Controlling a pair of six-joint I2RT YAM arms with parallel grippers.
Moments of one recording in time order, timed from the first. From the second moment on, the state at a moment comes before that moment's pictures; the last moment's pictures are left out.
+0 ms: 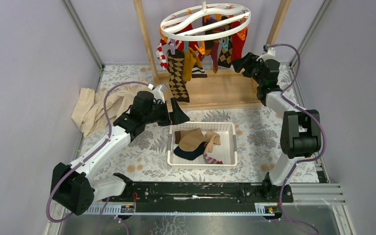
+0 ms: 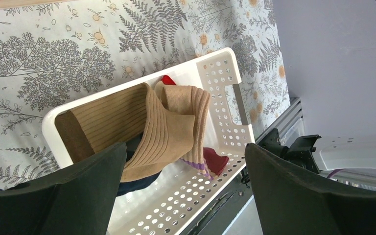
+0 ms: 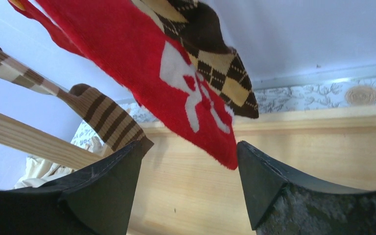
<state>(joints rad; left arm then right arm) -0.47 1.17 0.88 -0.24 0.44 -0.64 0.07 1.78 1.21 0.48 -0.32 0.55</state>
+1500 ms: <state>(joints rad) -0.49 1.15 0.87 -0.24 0.46 -0.66 0.07 1.29 0.94 0.45 -0.17 0.36</state>
